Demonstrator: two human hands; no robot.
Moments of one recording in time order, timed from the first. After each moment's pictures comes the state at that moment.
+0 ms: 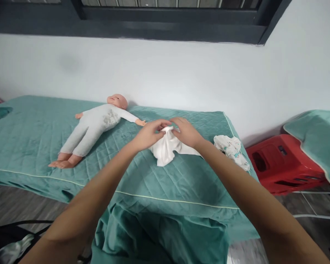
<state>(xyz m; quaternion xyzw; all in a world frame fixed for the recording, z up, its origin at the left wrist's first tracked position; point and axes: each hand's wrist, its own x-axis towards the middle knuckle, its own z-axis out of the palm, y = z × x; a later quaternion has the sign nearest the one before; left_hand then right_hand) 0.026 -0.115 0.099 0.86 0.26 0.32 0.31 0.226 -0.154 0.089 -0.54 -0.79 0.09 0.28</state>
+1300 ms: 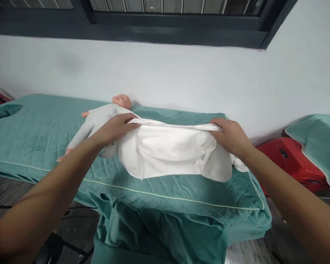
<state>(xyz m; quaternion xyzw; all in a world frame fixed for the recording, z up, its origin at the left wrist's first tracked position) -0.068 -0.105 0.145 0.81 0.48 0.26 0.24 0.289 -0.246 0.157 -0.74 -0.61 0.05 0.26</state>
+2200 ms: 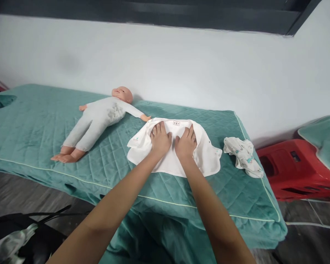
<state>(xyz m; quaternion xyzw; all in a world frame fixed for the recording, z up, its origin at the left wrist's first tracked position) 0.061 -0.105 -0.003 0.75 0.63 0.20 0.07 0.157 -0.148 -0.012 -0.82 -0.51 -0.06 0.24</state>
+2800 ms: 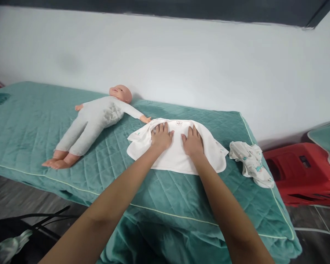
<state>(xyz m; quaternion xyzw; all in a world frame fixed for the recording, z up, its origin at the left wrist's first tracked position) 0.065 -0.054 -0.026 0.78 0.60 0.12 0.09 0.212 -0.112 -0.029 -0.79 -0.60 0.00 0.13</state>
